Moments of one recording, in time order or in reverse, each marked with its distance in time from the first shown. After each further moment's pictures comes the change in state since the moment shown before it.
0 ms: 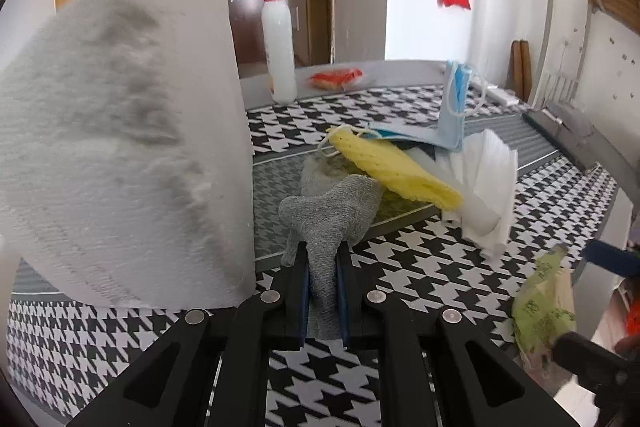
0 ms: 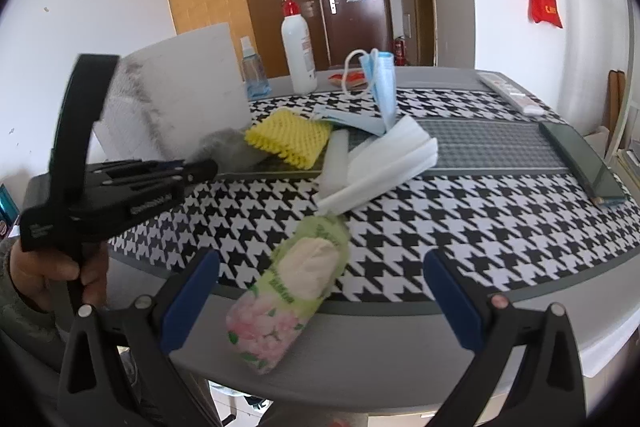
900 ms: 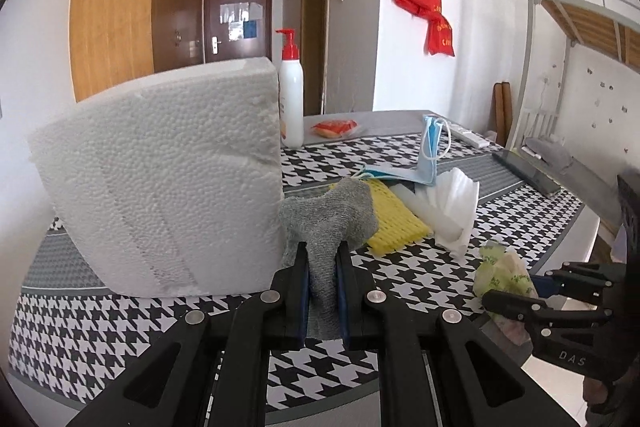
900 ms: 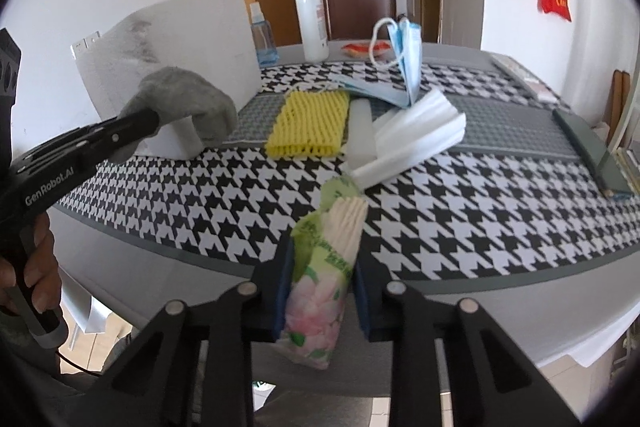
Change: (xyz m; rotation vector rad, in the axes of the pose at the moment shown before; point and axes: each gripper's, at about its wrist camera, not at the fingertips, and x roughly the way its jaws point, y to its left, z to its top) left arm -0.072 0.026 -0.023 -0.014 -0.180 -0.055; right arm 0.009 0.025 -0.002 -0.032 0.100 -0.021
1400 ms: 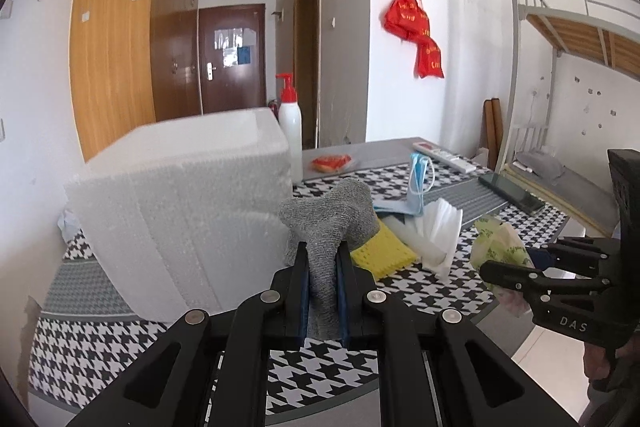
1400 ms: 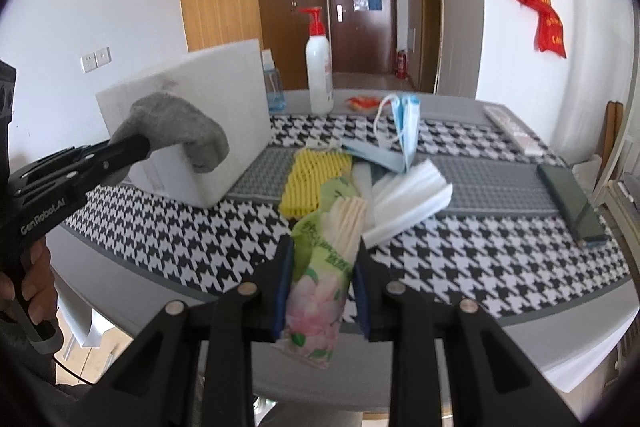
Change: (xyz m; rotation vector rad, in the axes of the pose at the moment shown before) left arm -0.039 0.004 0.018 0.030 -0.090 -0.014; right arm -0.039 0.013 0.026 -0.045 -0.130 -0.026
